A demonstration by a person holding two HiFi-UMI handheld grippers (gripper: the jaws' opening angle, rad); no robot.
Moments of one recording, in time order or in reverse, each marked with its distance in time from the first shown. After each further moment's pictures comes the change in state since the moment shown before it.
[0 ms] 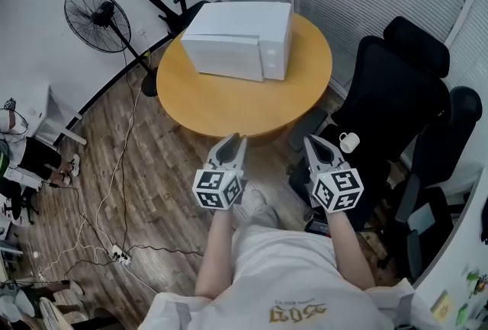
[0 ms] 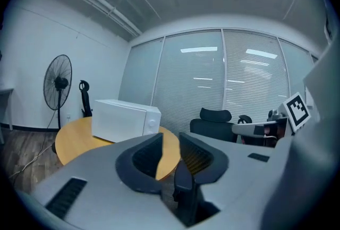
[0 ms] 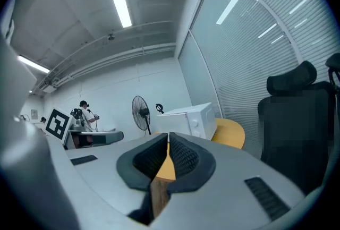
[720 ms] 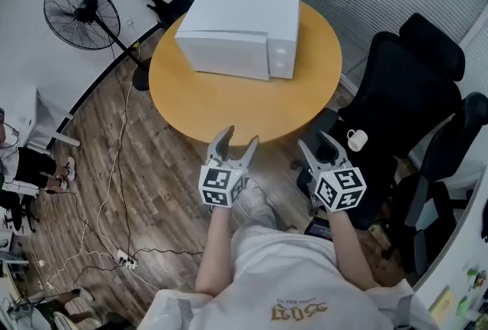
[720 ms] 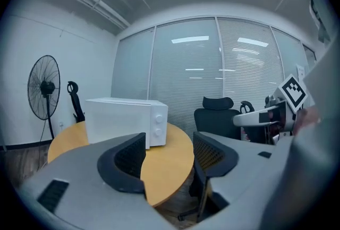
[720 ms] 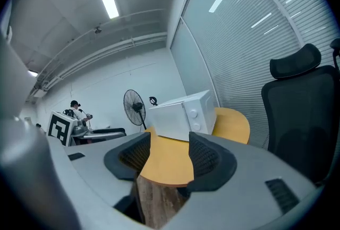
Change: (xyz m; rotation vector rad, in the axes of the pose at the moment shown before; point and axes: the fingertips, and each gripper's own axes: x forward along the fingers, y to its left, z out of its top) left arm 0.062 0.074 -0.008 0.120 0.072 -0.070; right arm 0.089 -0.007 -0.023 0.071 0.077 -0.065
